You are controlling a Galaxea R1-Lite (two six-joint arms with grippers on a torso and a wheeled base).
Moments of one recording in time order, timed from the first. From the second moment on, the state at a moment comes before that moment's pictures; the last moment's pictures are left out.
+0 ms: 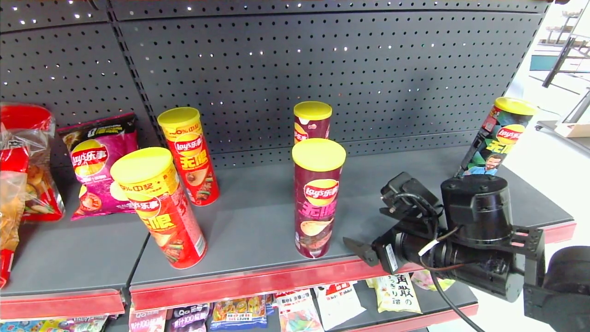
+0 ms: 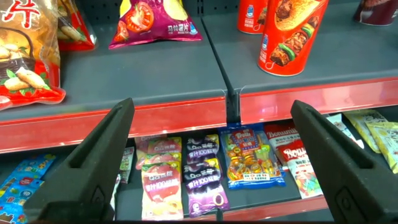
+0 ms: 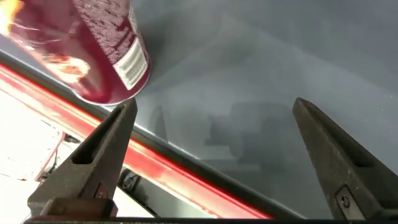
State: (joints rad) left arm 0.01 0.00 0.00 0.00 0.00 0.03; right arm 0.66 1.69 -0.59 -0.63 -0.11 -0.11
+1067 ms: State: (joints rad) left arm 0.01 0.00 0.00 0.00 0.00 0.03; right arm 0.68 1.76 -0.66 -0.63 -0.11 -0.10
